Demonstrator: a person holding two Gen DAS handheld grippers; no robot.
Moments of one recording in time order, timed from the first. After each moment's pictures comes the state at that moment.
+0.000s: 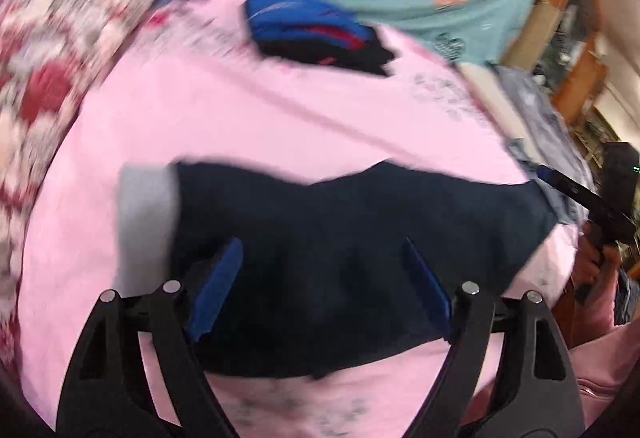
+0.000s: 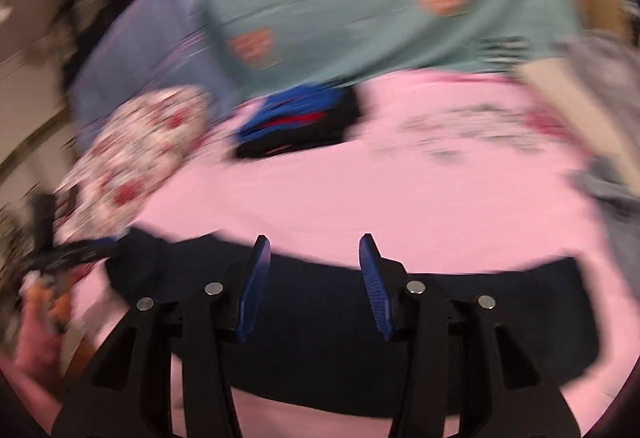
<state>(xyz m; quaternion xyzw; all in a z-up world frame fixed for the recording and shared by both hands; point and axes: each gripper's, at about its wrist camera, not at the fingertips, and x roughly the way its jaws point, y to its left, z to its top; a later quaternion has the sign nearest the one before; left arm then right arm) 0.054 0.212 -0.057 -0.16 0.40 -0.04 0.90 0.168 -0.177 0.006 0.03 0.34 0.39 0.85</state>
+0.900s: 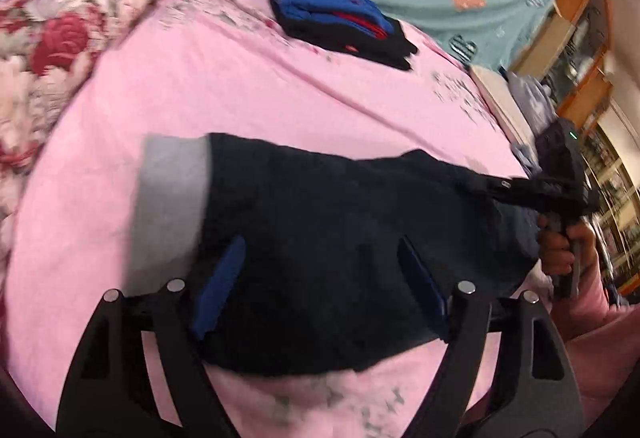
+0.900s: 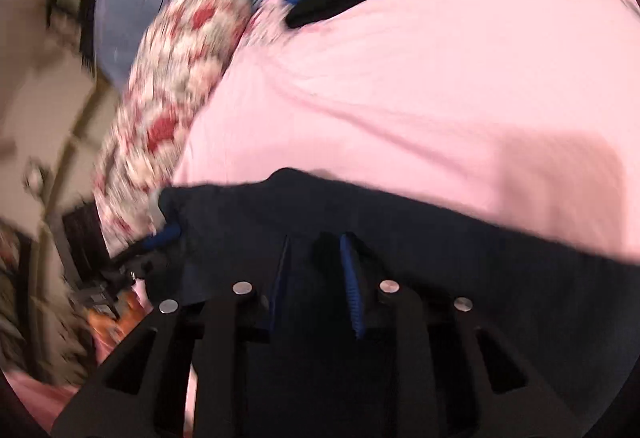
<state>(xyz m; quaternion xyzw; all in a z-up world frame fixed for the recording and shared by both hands) 0.047 0.221 -0.056 -0.19 0.39 -0.04 0.90 0.239 -0.089 -0.071 0.12 0.52 0.42 0.74</state>
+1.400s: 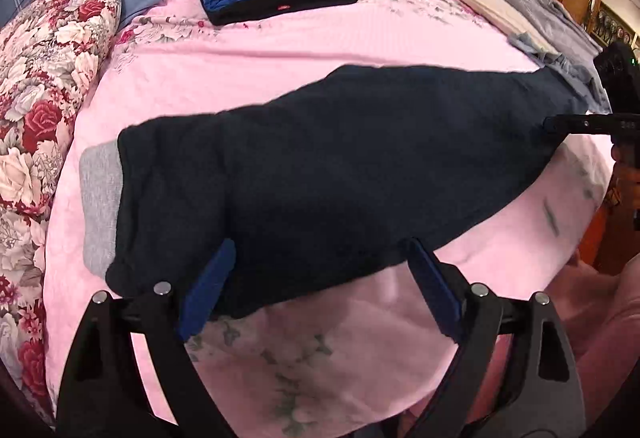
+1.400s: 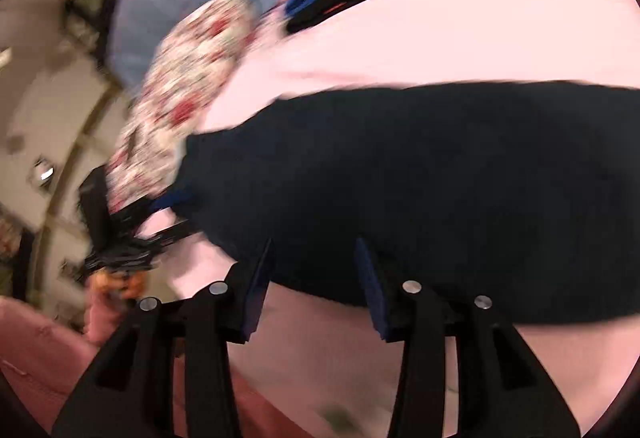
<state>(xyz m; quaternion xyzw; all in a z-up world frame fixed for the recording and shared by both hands) 0.034 0.111 -0.055 0.01 0.45 -0.05 0.89 0.168 -0.239 -0.061 0.11 0.48 0.39 0.78</state>
